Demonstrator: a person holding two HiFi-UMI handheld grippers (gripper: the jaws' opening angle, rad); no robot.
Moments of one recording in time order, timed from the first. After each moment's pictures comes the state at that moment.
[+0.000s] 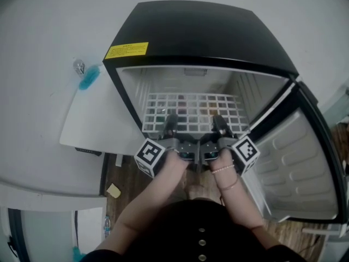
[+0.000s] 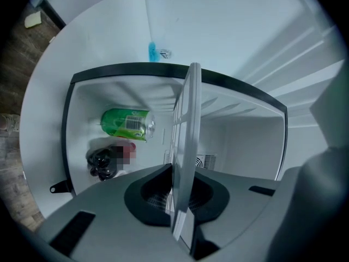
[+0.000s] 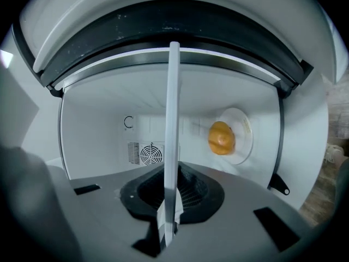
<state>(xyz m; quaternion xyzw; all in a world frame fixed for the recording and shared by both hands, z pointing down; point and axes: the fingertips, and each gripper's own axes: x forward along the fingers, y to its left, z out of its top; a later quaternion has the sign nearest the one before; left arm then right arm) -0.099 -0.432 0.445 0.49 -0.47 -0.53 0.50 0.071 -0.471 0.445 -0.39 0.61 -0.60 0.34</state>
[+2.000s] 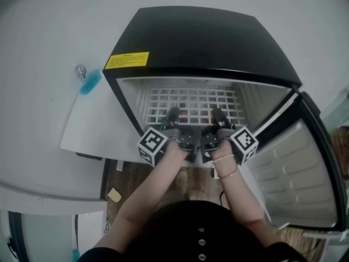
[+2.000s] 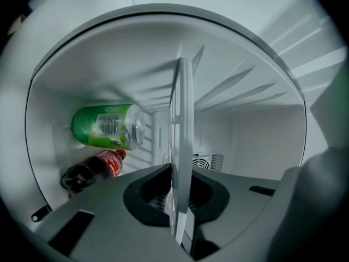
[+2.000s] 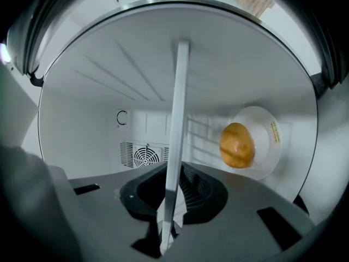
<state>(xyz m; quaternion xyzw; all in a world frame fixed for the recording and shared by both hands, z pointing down) -0.108 -0.472 0.449 0.53 -0.47 -0.51 0.48 0.060 -0.512 0.450 -0.38 0.64 -0.58 0.33</state>
